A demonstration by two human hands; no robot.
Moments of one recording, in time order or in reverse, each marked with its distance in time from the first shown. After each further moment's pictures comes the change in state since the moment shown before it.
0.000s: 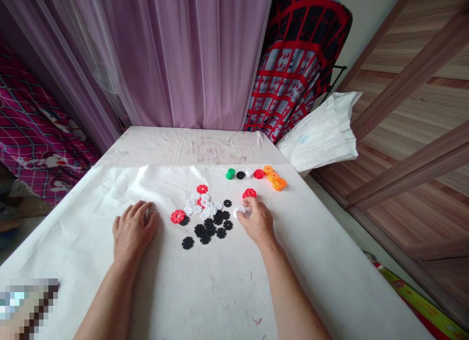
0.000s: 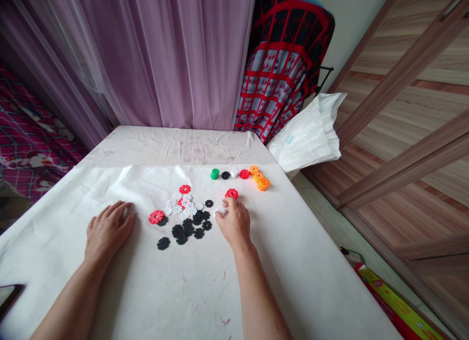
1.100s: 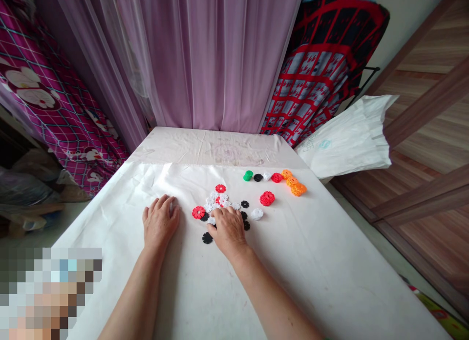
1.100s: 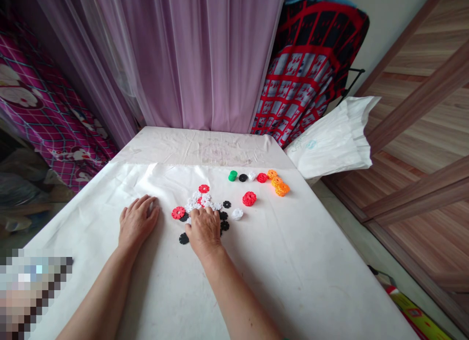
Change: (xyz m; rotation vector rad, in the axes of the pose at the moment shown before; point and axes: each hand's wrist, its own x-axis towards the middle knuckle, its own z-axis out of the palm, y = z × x) left_hand -0.004 0.001 0.003 -0.067 0.027 -0.020; right_hand -0.034 -0.108 0.050 -0.210 -0.336 -0.373
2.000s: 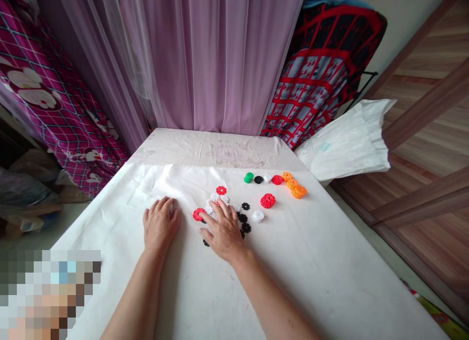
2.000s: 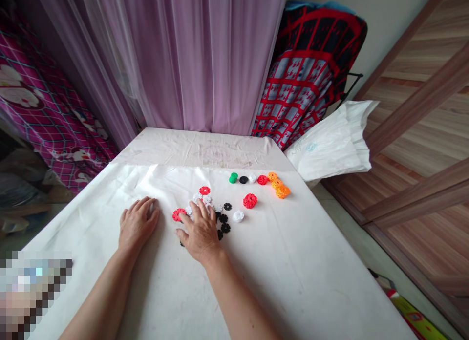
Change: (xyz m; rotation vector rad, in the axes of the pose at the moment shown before) left_hand -0.001 -0.001 0.000 0.005 -0.013 -0.008; right_hand -0.004 0.003 0.006 0.034 0.036 -0.198
